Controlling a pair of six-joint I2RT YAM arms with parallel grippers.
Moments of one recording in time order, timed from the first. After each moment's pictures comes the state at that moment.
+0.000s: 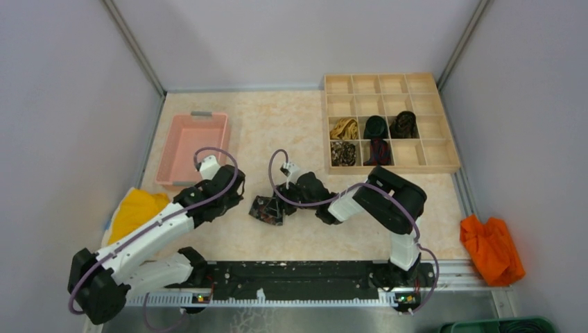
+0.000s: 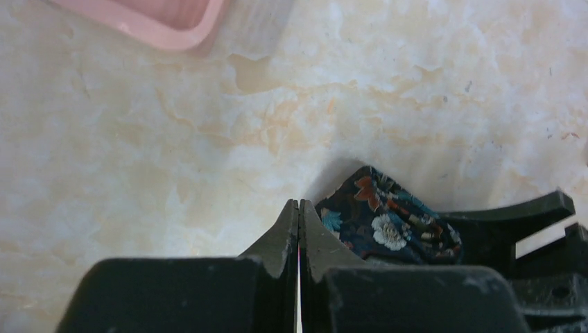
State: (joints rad) left arm -0.71 1.05 0.72 -0.67 -0.57 -1.01; right arm 0.92 1.88 0.69 0.77 -0.29 0.61
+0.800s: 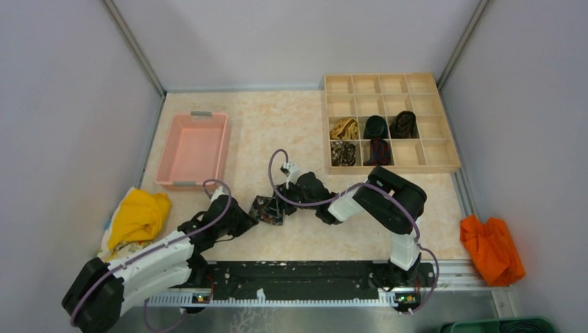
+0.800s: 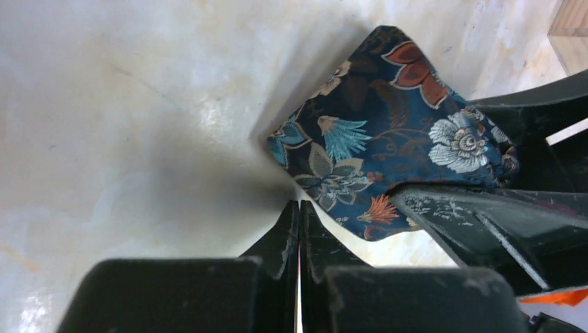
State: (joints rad) left arm -0.70 0.81 0.18 -0.13 -0.12 -1.16; right arm 0.92 1.88 0.69 0.76 -0.29 0.61
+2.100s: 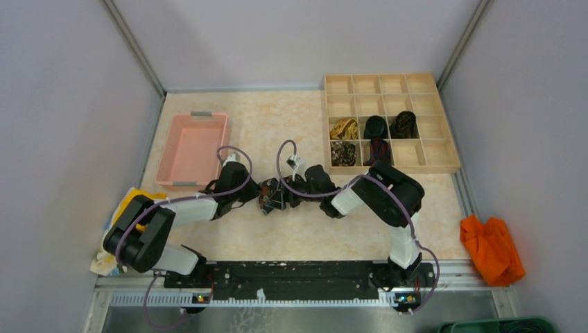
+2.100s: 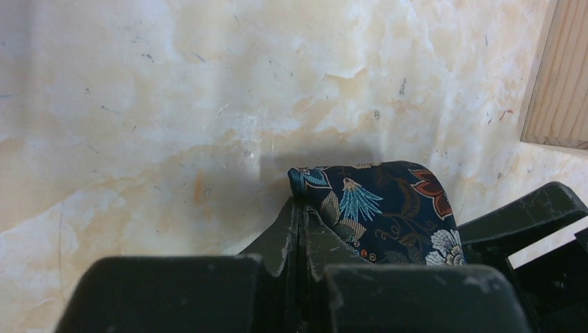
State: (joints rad) left arm -0.51 1.43 0.46 0.26 -0.08 -0.85; right arm 0.82 1.93 0.70 0.85 -0.43 0.66
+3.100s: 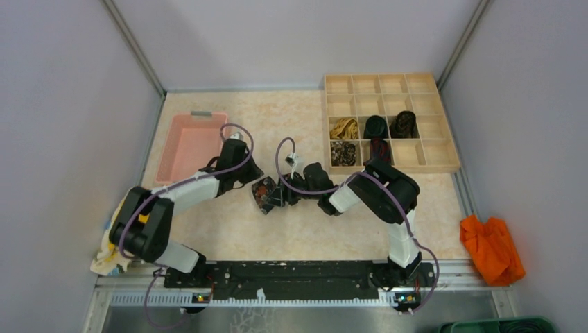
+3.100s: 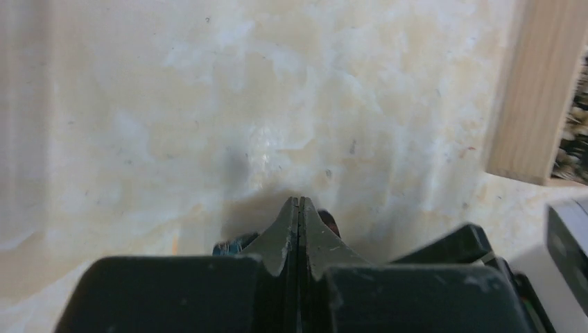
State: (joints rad) left arm -0.45 1.43 0.71 0.02 -0.05 -0.74; right arm 0.80 1.97 0.74 0.87 -0.46 0.68
